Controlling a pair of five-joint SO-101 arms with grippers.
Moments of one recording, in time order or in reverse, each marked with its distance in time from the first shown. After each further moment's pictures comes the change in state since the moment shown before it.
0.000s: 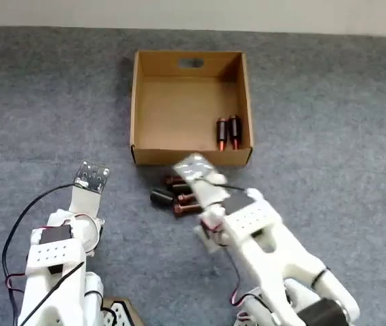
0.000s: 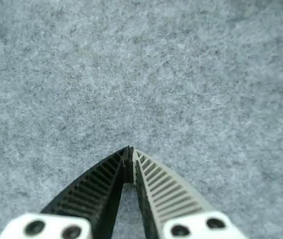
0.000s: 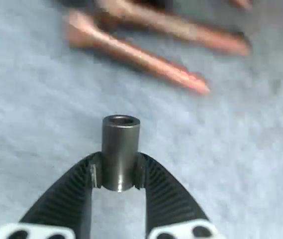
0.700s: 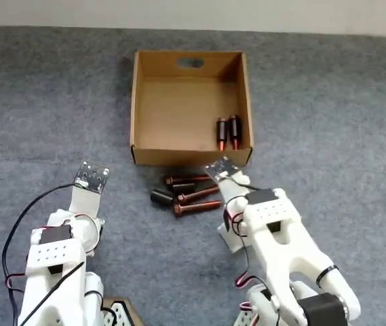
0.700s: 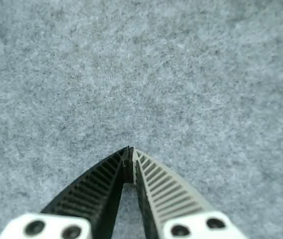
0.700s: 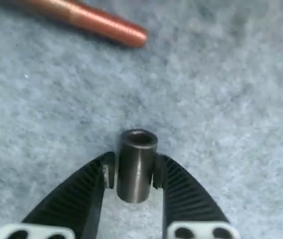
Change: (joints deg) left arm 0.0 0.0 0.0 0.0 0.0; right arm 8.1 3.6 0.7 -2.2 9.0
